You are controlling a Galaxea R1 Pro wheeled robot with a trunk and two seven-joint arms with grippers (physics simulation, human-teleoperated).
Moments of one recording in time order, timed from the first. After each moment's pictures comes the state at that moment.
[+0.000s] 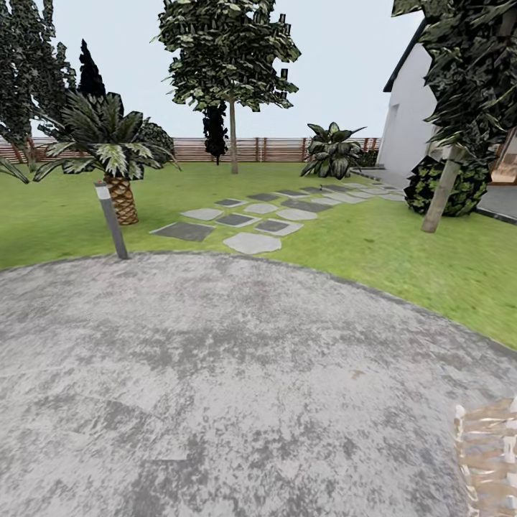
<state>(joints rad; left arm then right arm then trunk) -0.21 0.20 0.26 -0.20 0.10 -0.40 -0.01 -0.16 -0.07 0.01 -0.41 0.02 -0.35 0.00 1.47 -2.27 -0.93</state>
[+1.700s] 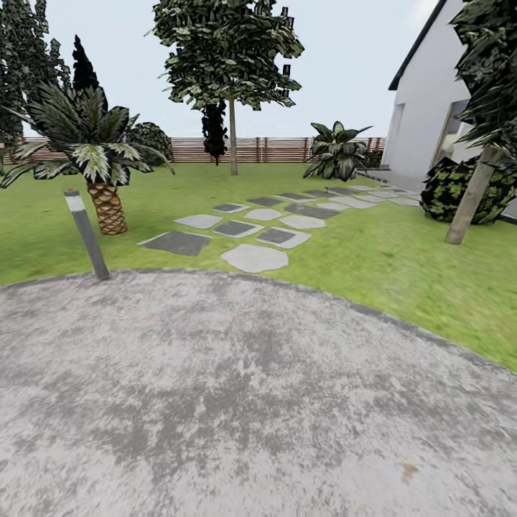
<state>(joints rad) -0.21 0.20 0.26 -0.20 0.10 -0.40 -0.01 -0.16 -0.07 0.01 -0.40 0.02 -0.35 0.00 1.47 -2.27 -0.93</state>
